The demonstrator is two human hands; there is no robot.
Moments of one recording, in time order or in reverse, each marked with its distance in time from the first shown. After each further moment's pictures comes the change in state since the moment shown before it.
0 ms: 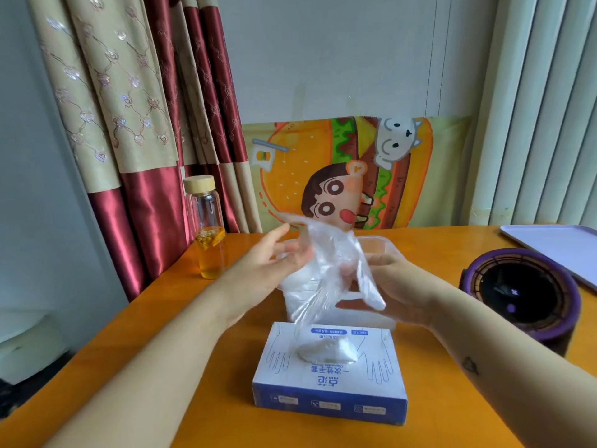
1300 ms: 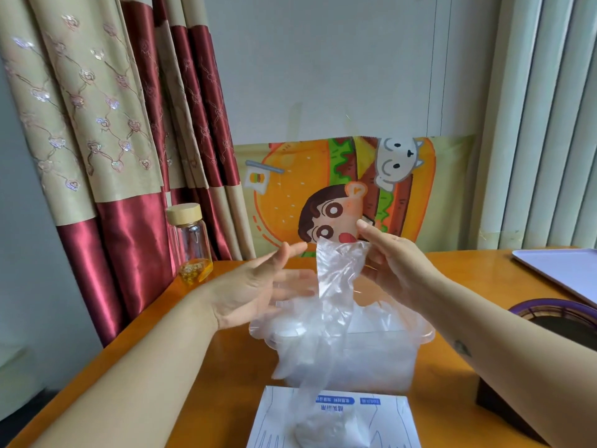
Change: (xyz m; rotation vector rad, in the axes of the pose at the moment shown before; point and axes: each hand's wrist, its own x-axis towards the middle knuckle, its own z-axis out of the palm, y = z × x) left_hand 0.095 -0.013 -0.034 -0.286 -0.407 -0.092; right_hand 0.090 -0.037 -0.045 0.184 0.270 -0.242
